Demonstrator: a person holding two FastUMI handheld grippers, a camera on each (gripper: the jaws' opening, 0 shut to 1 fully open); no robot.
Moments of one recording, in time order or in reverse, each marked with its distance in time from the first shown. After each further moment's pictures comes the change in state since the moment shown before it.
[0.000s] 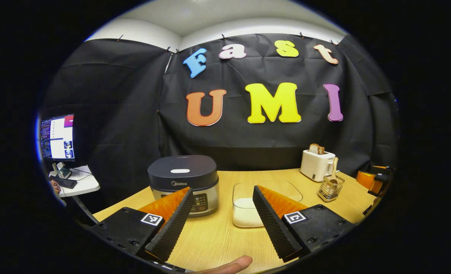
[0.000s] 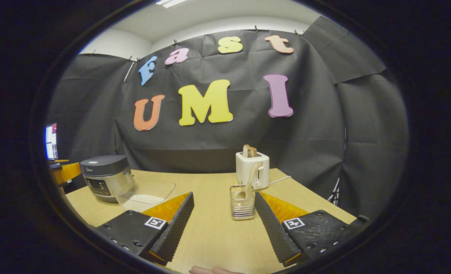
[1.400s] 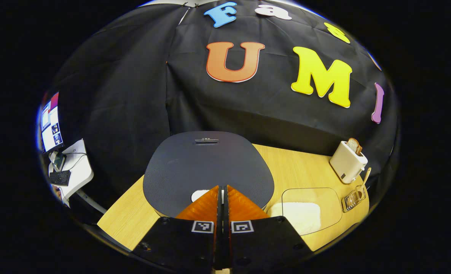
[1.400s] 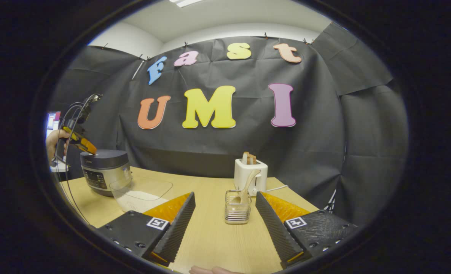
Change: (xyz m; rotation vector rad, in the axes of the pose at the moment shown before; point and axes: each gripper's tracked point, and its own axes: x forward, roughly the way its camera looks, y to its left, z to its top) left arm 0.149 0.089 -0.025 -0.096 0.465 0.037; right arm -0.010 -0.003 0.009 -0.093 -0.070 0.014
